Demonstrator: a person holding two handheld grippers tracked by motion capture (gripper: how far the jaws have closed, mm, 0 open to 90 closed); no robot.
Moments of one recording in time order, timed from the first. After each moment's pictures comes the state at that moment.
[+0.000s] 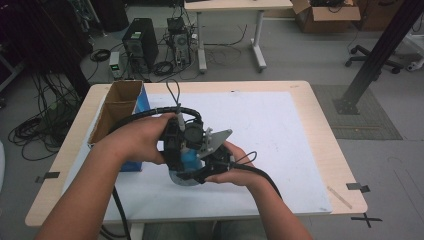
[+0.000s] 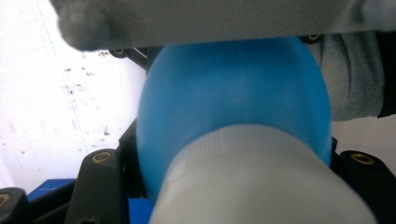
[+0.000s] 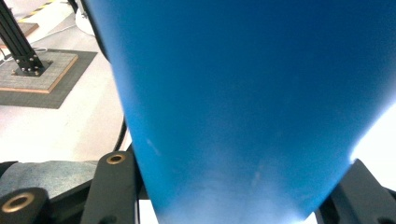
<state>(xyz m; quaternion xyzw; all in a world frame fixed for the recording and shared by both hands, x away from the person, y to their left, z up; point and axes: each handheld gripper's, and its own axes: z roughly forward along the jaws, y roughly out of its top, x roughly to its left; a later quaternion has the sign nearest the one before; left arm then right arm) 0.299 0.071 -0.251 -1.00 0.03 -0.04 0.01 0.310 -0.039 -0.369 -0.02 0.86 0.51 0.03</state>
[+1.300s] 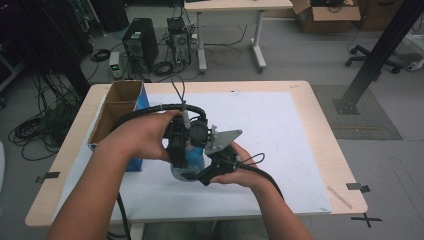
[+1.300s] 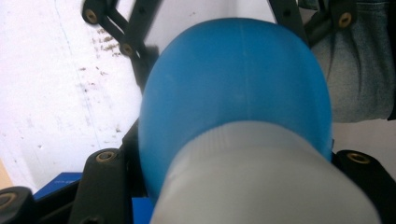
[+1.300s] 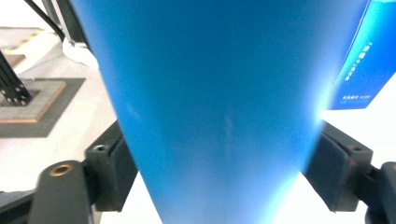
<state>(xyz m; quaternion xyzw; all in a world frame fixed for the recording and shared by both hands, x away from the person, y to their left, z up) 0.299 0.061 -0.245 -1.00 0.02 -0.06 0.02 0.312 -0.055 -0.375 0.03 0.83 0.55 0.02</state>
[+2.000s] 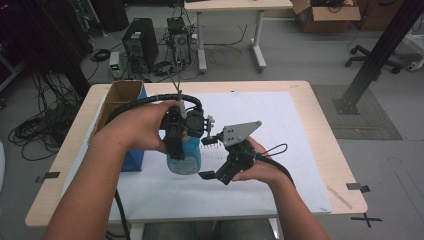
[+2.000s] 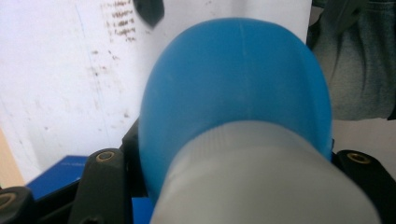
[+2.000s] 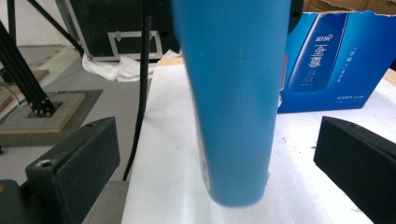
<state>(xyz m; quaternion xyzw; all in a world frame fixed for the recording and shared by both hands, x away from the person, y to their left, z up) 0.315 0.069 -0.233 -1.00 -0.01 -0.05 0.03 0.318 -0.092 -0.355 0.02 0.83 0.56 0.00</state>
